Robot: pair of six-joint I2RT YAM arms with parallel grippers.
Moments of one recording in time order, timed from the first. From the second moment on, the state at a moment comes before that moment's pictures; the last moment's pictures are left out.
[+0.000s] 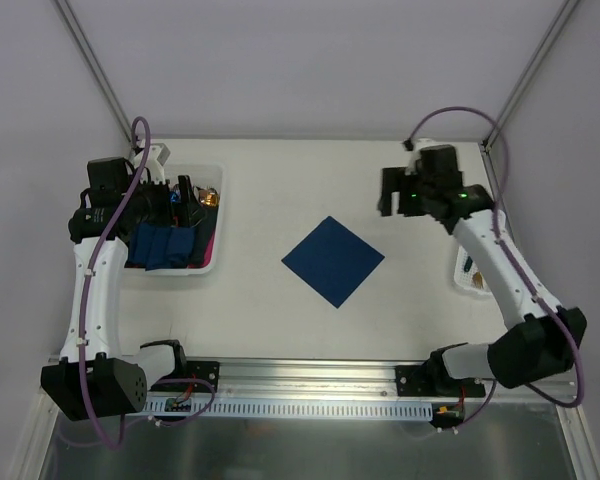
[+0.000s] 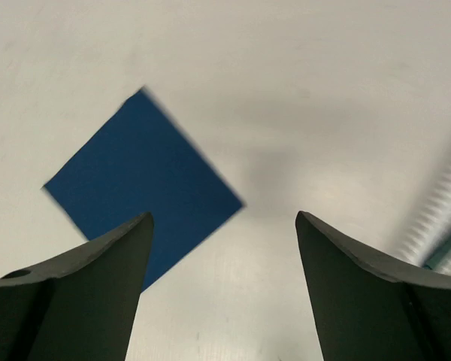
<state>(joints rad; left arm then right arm) 0.15 1.12 1.22 -0.81 0.52 0.03 0.37 1.37 1.31 -0.71 -0.01 0.16</state>
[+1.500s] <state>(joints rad) 0.15 1.19 1.27 -0.91 0.62 0.10 -0.36 1.77 1.19 -0.72 0.14 0.25</state>
